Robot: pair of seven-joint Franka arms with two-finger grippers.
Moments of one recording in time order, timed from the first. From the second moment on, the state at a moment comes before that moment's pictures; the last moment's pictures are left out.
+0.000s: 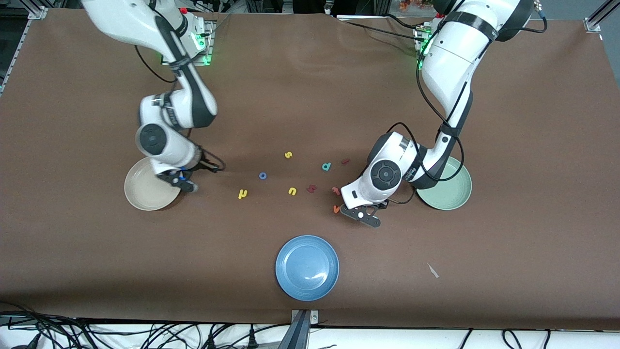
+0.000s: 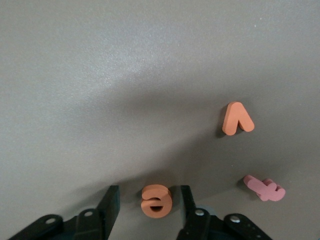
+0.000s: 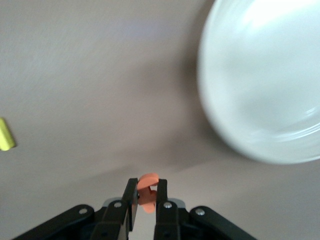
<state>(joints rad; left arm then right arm) -0.40 0.86 -0.11 -1.43 0.04 2.23 -0.09 0.45 0.40 -0.22 -2.01 0.16 2.22 0.46</state>
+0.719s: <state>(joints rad) -0.40 0.85 -0.11 -1.42 0.05 2.19 -0.09 0.38 0.41 -0.42 -2.02 0.31 2.27 -0.15</state>
